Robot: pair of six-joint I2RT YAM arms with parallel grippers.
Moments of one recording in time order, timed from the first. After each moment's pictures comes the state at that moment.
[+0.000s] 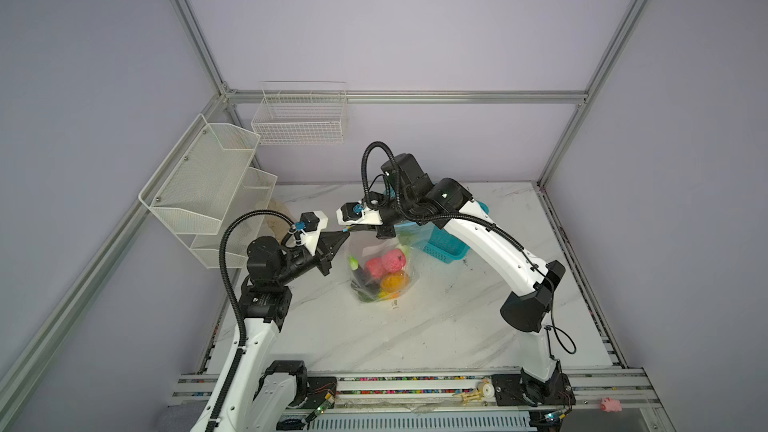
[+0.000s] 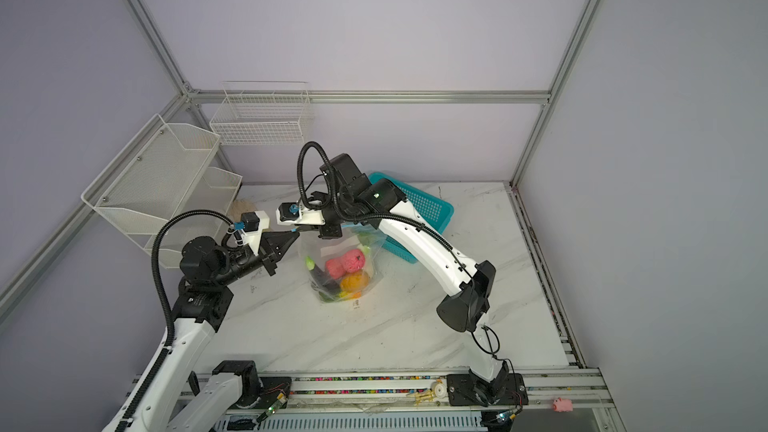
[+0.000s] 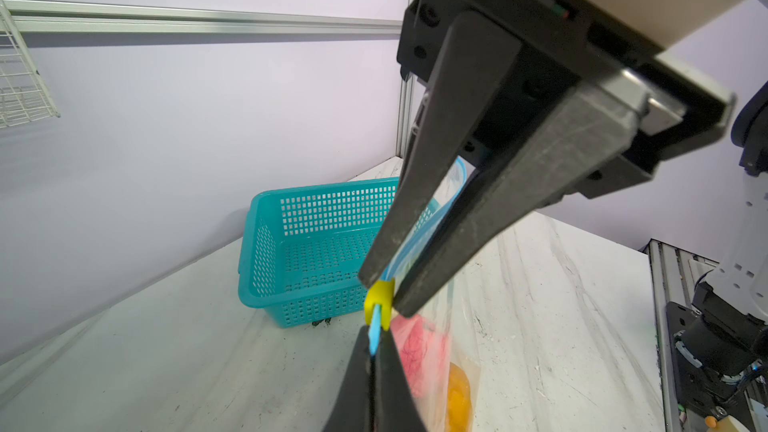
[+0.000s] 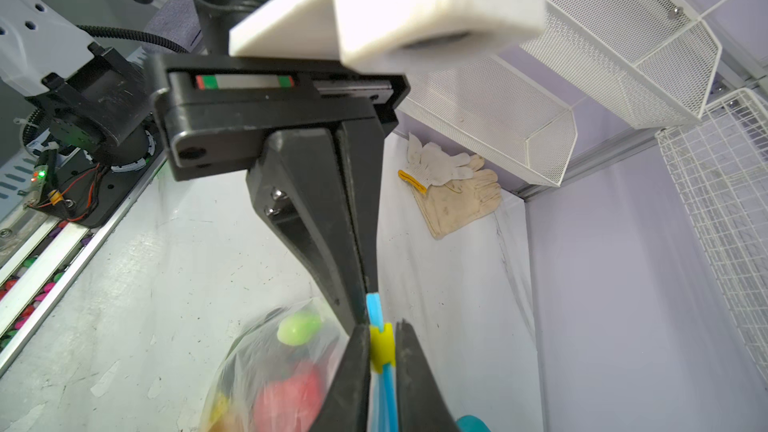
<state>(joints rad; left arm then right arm) -0.01 0.83 0.70 0.07 0.83 0.01 0.88 2.03 2.37 -0.98 -0.55 -0.91</state>
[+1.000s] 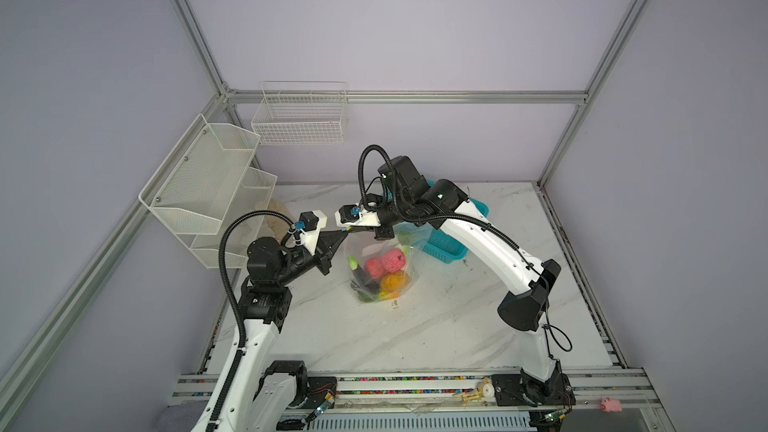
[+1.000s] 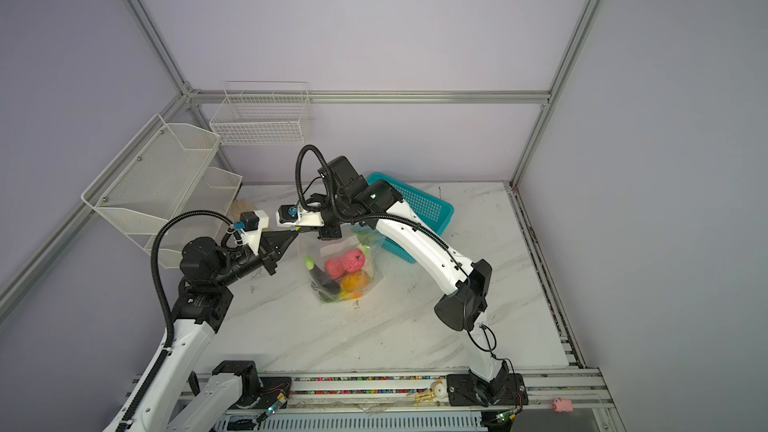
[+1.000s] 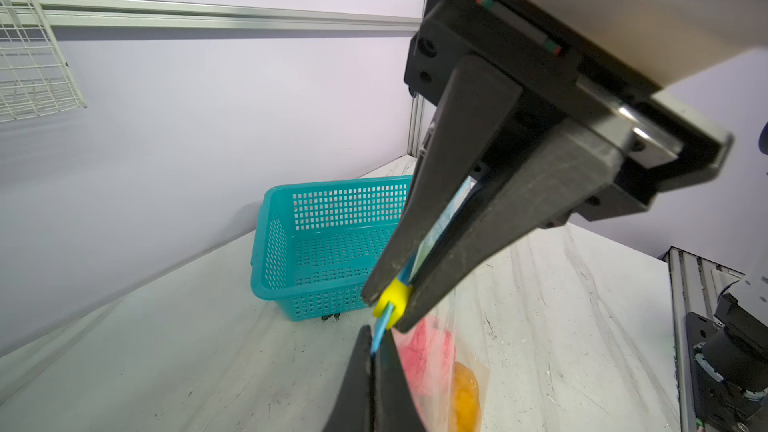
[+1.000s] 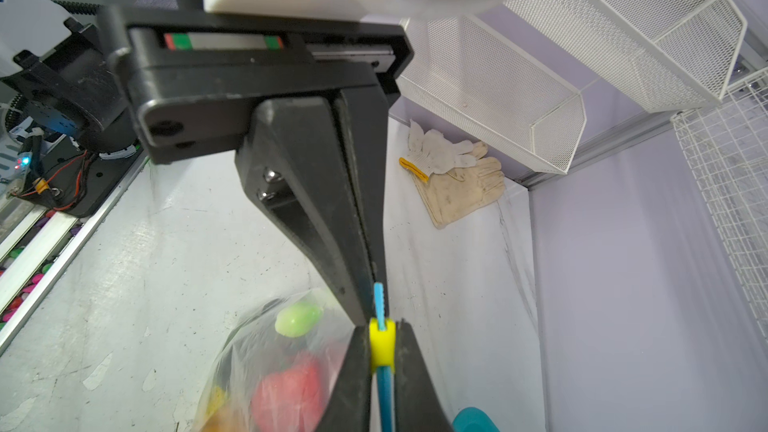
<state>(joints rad) -0.01 0.81 0.70 0.04 0.78 0.01 0.88 2.05 2.37 -0.99 -0.51 -0.92</state>
